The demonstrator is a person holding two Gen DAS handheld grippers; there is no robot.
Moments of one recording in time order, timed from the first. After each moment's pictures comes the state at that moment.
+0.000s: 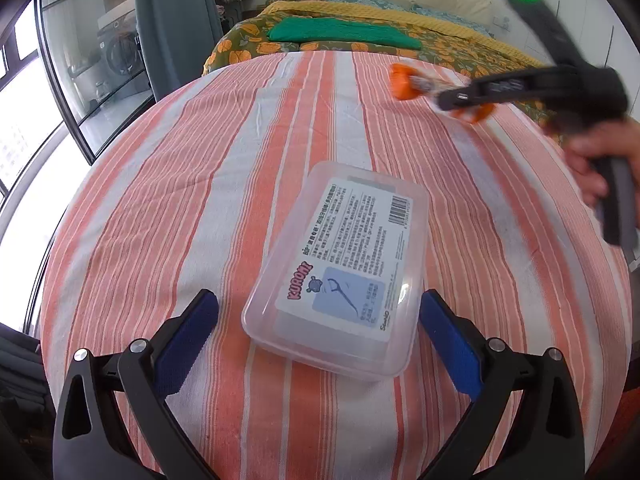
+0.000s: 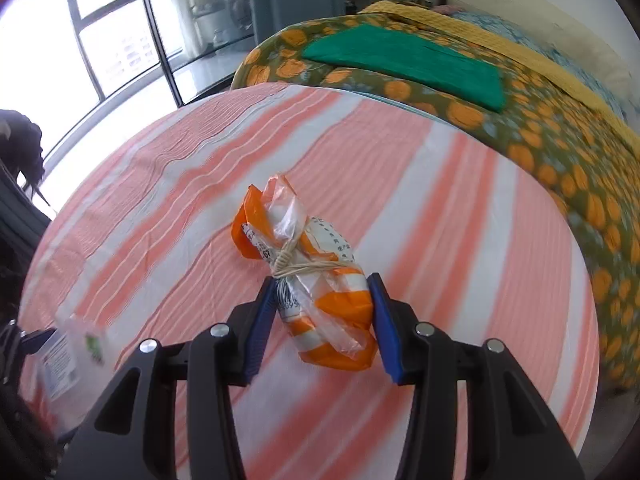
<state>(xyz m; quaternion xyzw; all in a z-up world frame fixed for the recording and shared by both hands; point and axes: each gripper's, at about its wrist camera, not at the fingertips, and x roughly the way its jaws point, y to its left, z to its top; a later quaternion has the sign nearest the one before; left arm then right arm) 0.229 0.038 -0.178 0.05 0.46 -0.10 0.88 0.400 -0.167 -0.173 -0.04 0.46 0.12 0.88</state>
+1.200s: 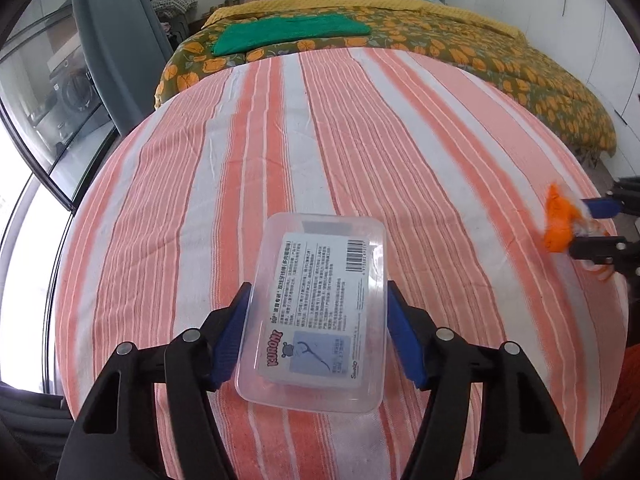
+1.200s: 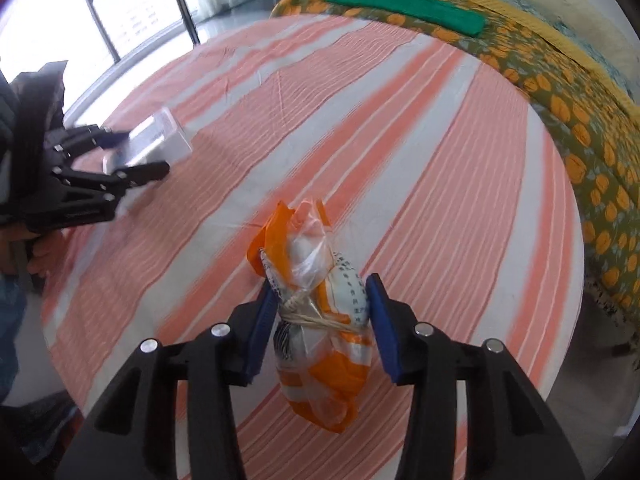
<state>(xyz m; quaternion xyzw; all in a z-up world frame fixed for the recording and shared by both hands) 0.245 0.017 -0.160 0.12 0.47 -0.17 0.86 0.232 -0.197 -0.174 -0.05 0.52 0.14 0.84</state>
